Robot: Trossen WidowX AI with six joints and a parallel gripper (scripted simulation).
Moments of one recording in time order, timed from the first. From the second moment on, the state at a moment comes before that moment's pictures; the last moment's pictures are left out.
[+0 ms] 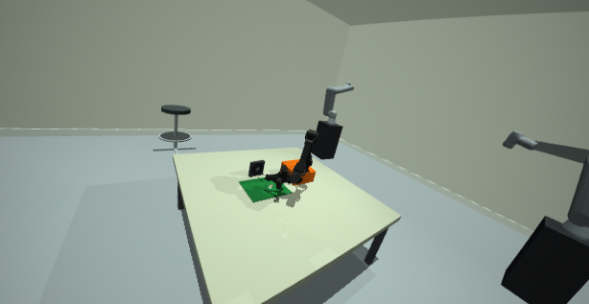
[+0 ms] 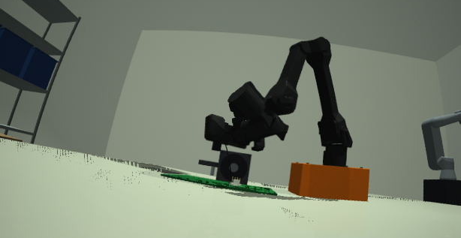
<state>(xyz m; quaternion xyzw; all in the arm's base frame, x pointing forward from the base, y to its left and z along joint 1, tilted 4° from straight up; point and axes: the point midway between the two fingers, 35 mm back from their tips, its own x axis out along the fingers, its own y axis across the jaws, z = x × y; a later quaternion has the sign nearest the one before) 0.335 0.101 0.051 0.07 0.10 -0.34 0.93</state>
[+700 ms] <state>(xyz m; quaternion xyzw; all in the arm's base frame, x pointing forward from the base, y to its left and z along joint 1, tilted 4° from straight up) 0.335 0.102 0.053 0.07 0.10 -0.34 0.93</state>
